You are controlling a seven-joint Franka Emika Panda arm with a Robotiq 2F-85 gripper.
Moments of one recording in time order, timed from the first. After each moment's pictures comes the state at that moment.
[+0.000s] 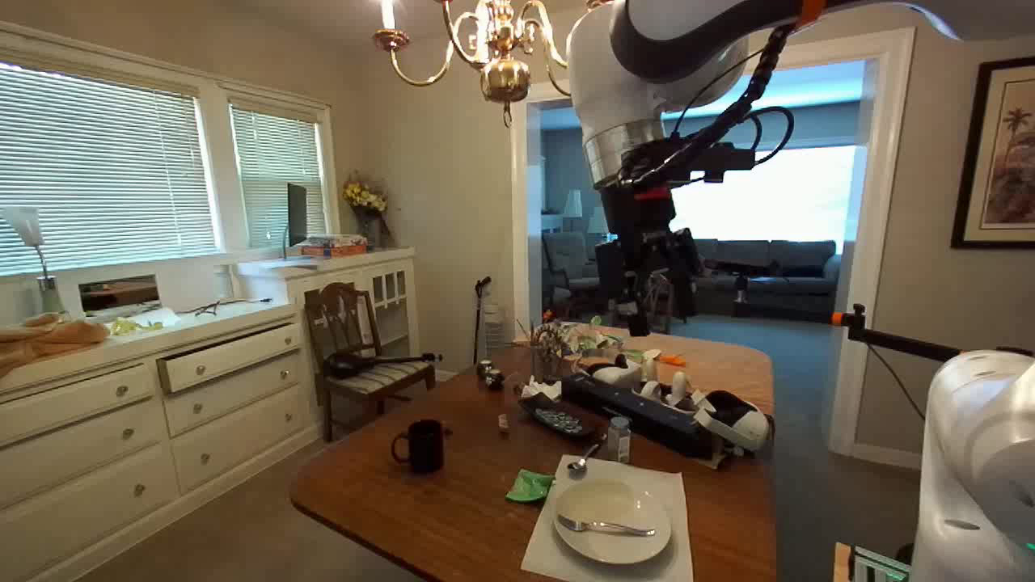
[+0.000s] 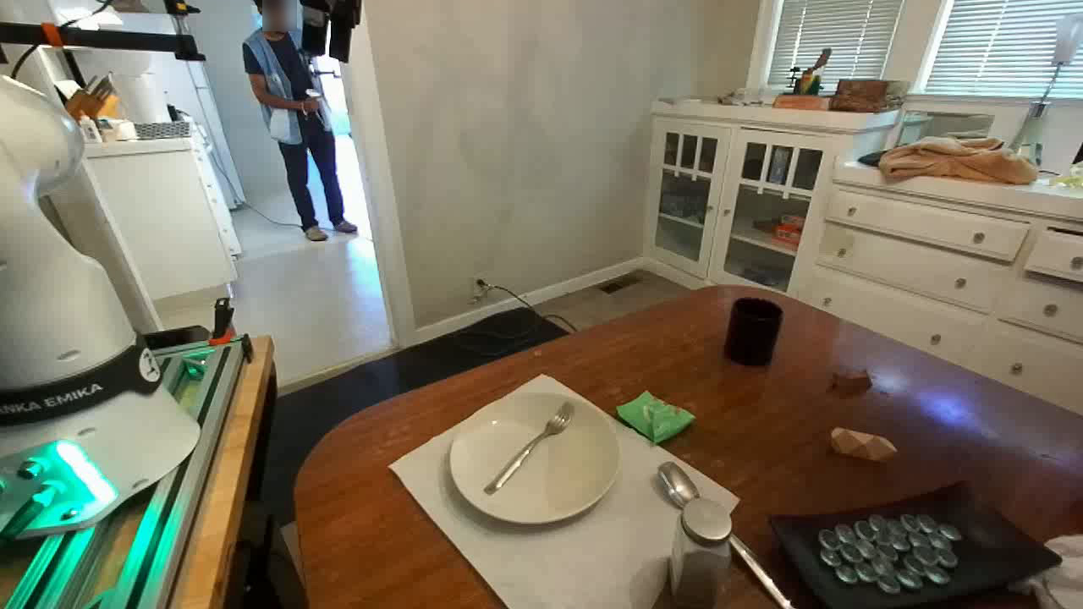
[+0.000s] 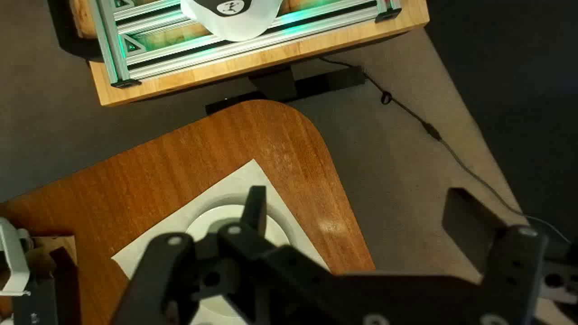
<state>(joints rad) 0.01 -0.60 0.13 -2.26 0.10 1.40 0.36</state>
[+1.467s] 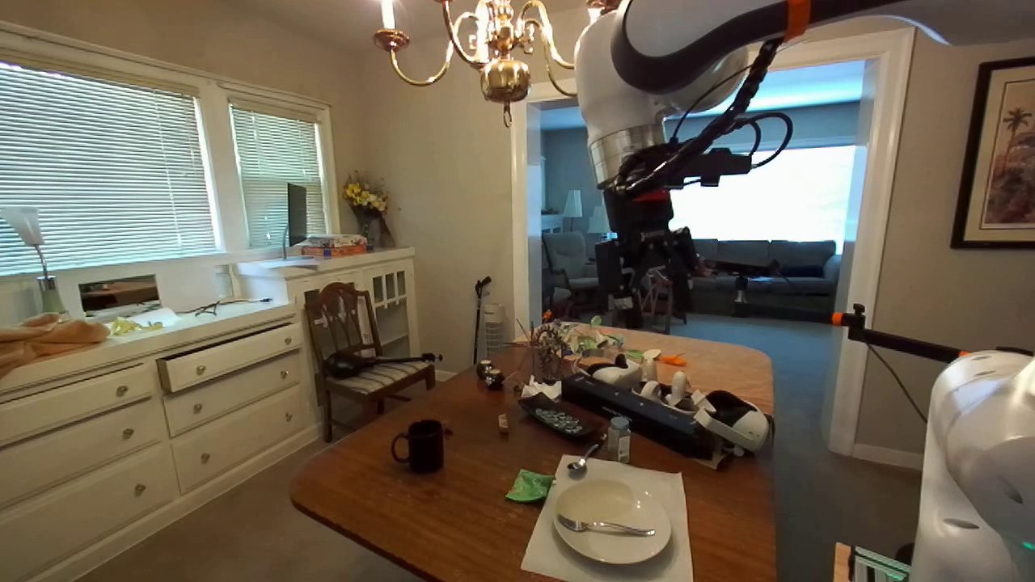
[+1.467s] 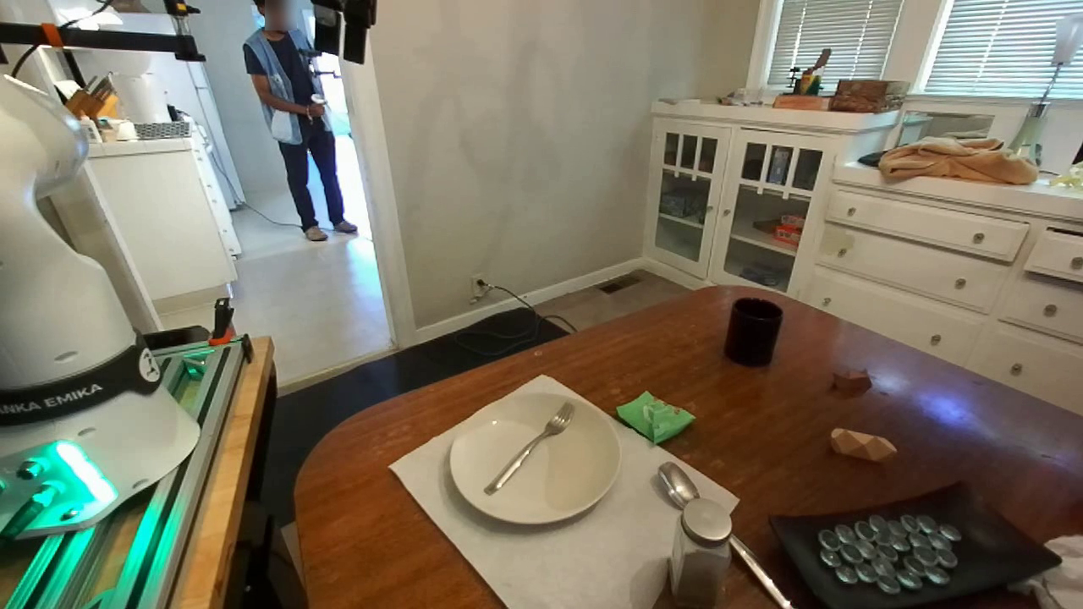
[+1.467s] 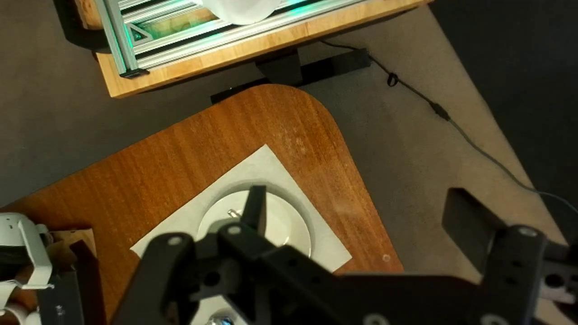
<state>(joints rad) -0.02 -0.60 0.11 -2.26 0.07 1.43 0.36</state>
